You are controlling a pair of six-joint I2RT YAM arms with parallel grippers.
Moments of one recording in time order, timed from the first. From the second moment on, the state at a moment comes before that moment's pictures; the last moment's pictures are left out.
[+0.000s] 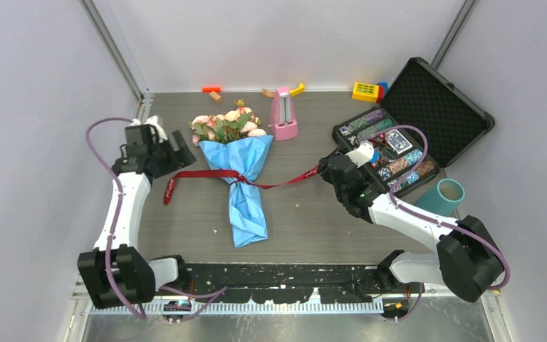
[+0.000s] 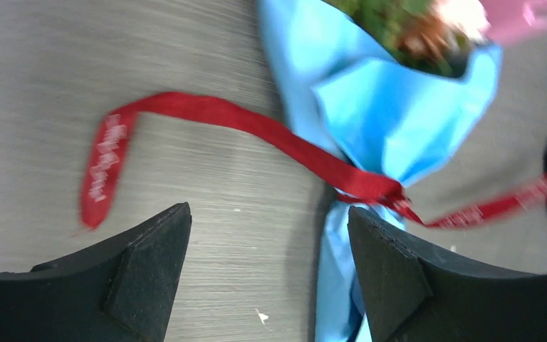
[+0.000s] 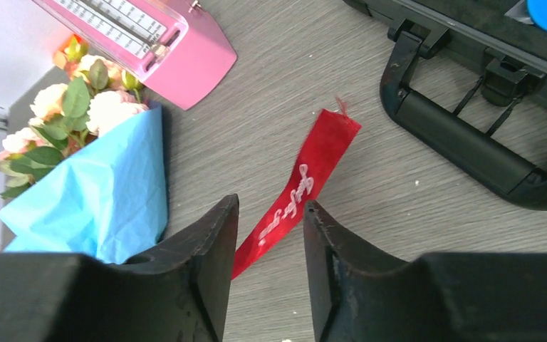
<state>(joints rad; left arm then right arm) 0.18 1.19 1.01 -0.61 0.20 -0.30 0.64 1.24 0.63 0.13 0.58 0.90</state>
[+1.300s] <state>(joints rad) -0.49 1.48 1.07 -0.57 -0.02 -0.19 0.63 1.11 0.59 -0.01 0.48 0.80</state>
